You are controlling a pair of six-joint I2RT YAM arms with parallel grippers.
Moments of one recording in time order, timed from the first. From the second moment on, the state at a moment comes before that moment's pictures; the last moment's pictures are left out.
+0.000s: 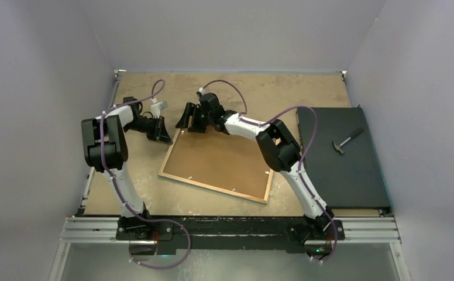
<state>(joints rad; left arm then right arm) 0.18 2.02 1.31 -0.78 0.84 0.47 0.75 2.45 1.90 -0.03 -0.33 0.88</state>
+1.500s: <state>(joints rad) 0.18 2.02 1.31 -0.78 0.84 0.47 0.76 2.52 1.95 0.06 -0.44 0.95</state>
